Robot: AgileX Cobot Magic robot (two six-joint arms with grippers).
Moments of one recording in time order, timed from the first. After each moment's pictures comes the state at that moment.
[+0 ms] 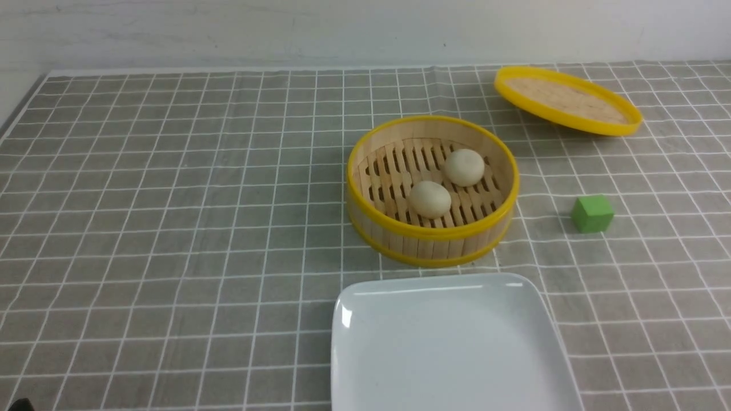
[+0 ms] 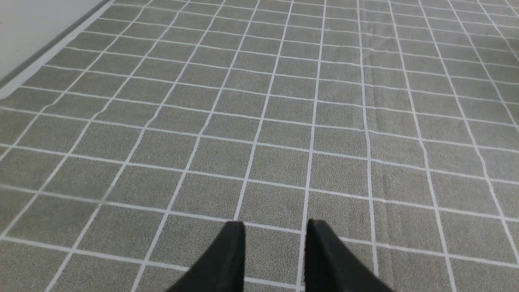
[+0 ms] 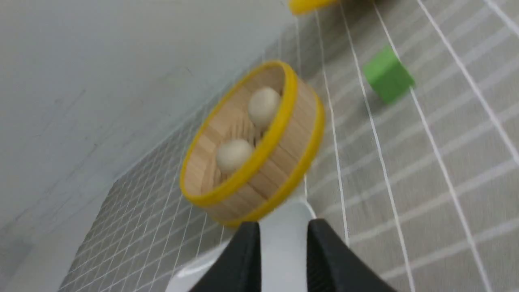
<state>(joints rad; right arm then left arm) 0.15 0.03 -0.14 0.37 0.32 0.32 0.04 -0.01 0.03 0.15 0.37 -0.21</state>
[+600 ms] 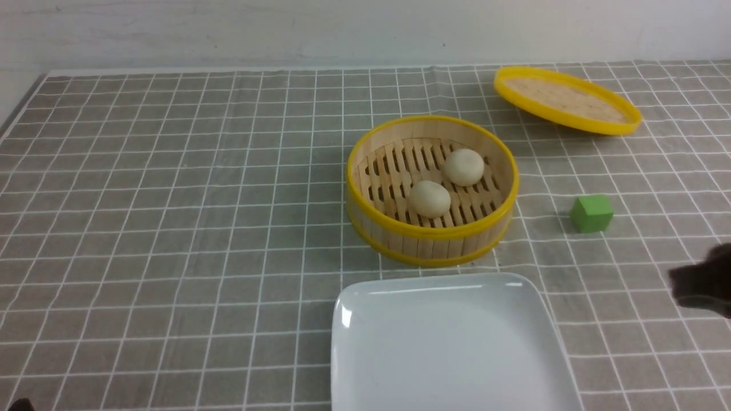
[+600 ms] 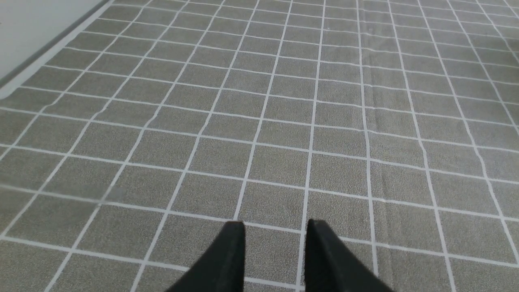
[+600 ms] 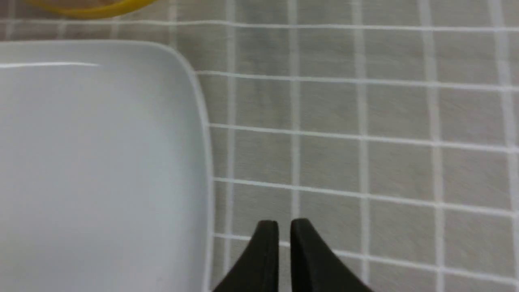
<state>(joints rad) 0.26 1.15 -0.83 0.19 0.78 0.05 0.04 -0.01 0.03 0.15 0.37 -0.21</state>
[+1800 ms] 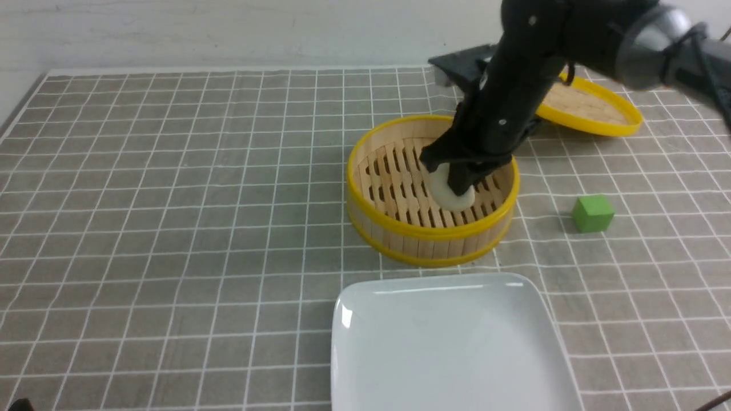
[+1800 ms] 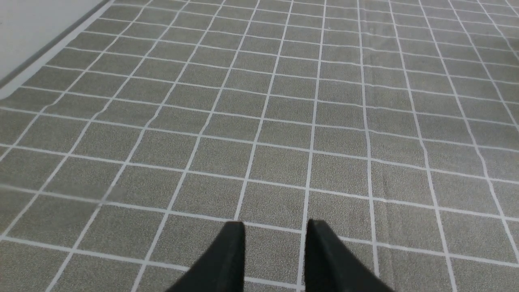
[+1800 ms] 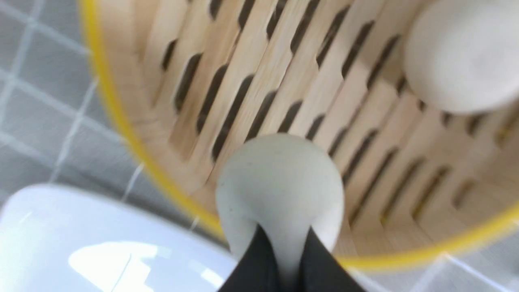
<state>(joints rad) 0.44 2.02 -1.94 0.17 1.21 -0.09 0.04 -0.01 0.03 0.15 0.37 -0.21</state>
